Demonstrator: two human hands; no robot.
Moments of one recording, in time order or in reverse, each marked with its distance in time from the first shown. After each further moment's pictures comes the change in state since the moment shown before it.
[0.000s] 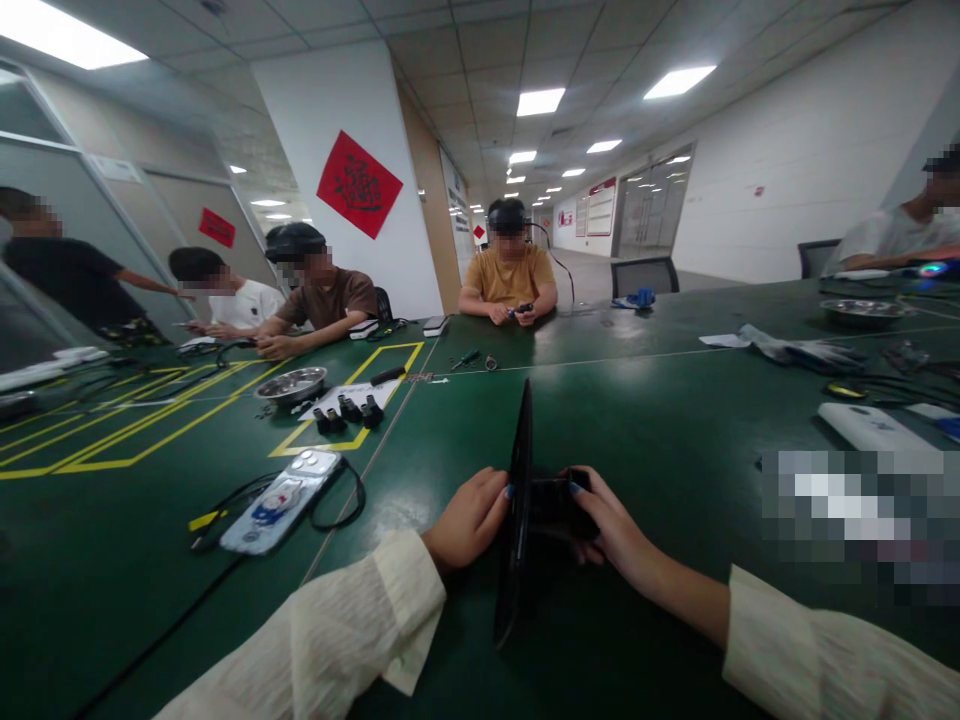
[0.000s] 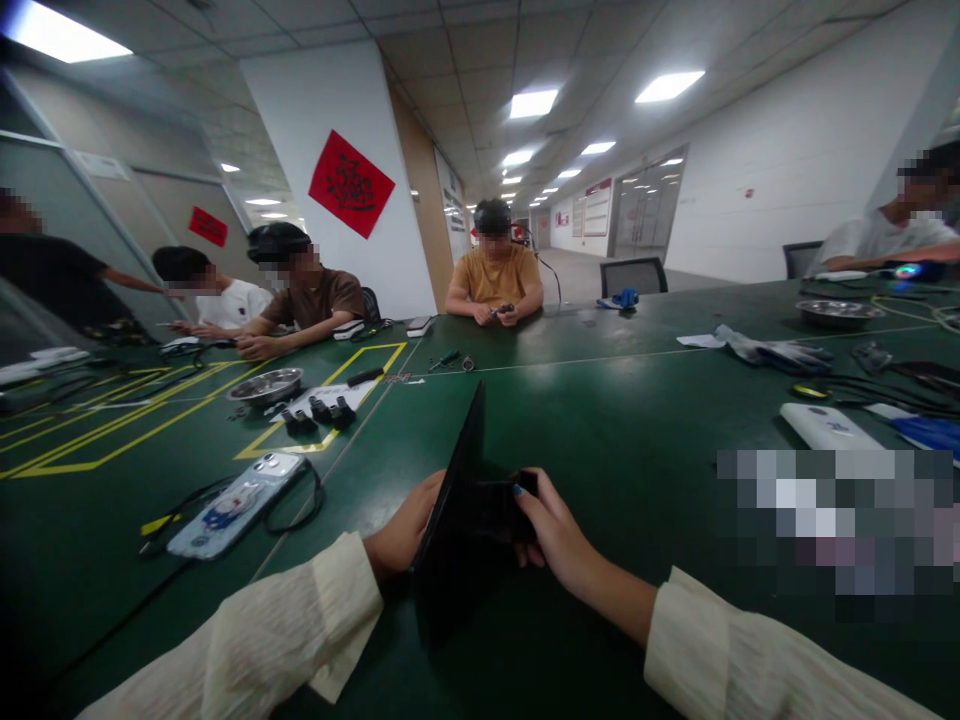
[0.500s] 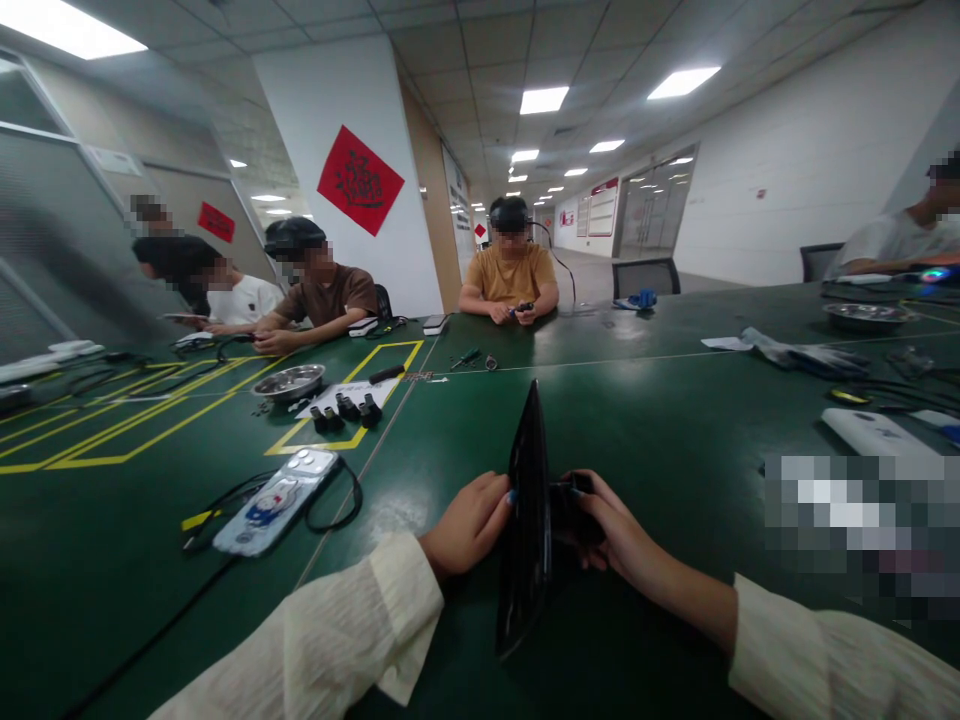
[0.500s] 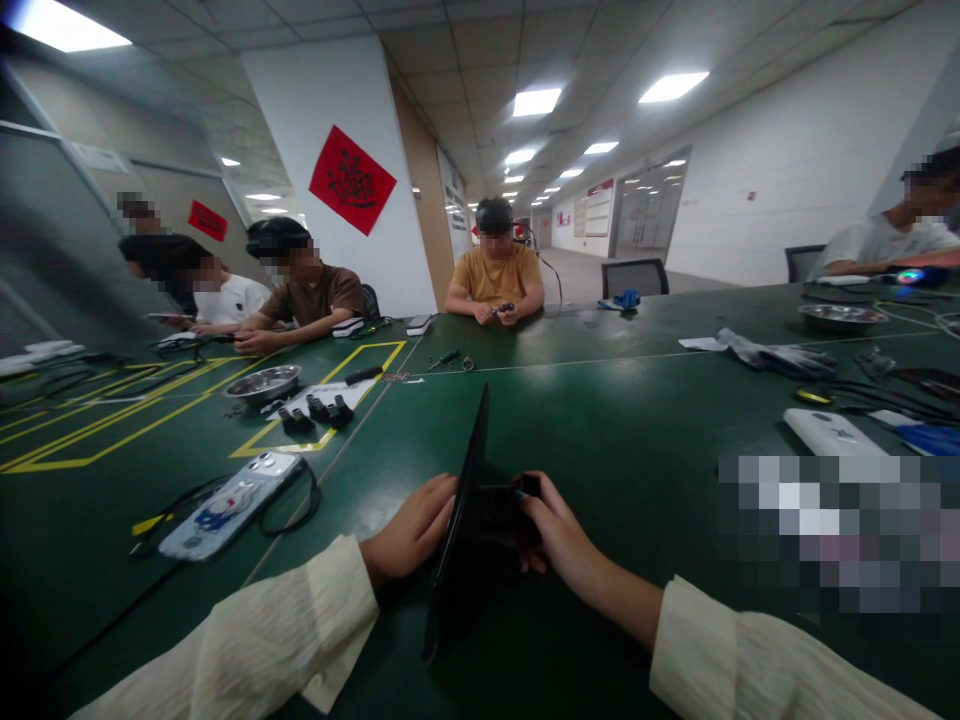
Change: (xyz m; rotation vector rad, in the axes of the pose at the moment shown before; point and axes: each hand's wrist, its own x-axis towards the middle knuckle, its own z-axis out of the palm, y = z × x) left_hand 0.001 0.006 -0.004 0.038 -0.069 0.015; right_hand 0.002 -0.003 -0.002 0.040 0.011 0.080
